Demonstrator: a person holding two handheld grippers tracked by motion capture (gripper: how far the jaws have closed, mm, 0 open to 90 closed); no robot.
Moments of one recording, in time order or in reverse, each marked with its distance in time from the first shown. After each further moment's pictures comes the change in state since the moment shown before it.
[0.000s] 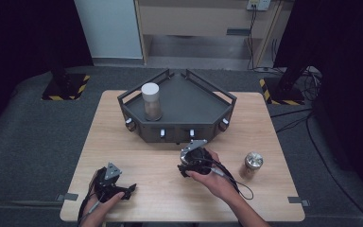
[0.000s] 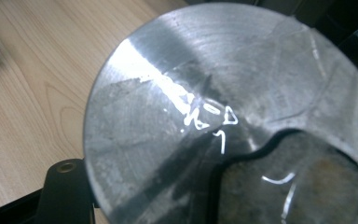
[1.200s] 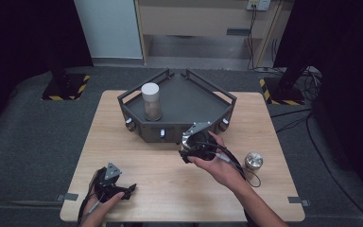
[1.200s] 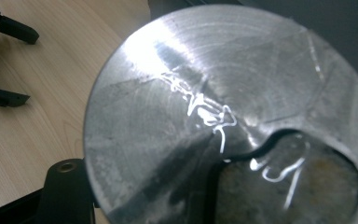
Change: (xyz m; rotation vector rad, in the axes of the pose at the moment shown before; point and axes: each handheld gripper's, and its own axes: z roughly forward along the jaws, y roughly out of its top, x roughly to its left) left arm 0.000 0.000 0.000 0.000 0.000 0.000; right arm -0.007 0.045 -0.051 -0.027 -0.033 -0.017
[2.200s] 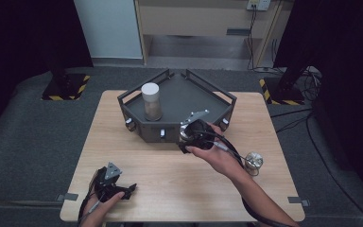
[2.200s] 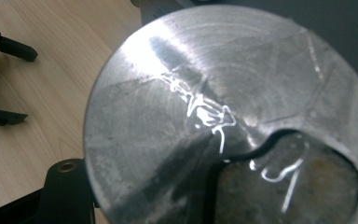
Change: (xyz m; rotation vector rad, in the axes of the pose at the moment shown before) left arm 0.001 0.001 0.001 0.000 -0.002 0.002; right arm -0.014 0.026 0.000 0.002 0.009 -0.008
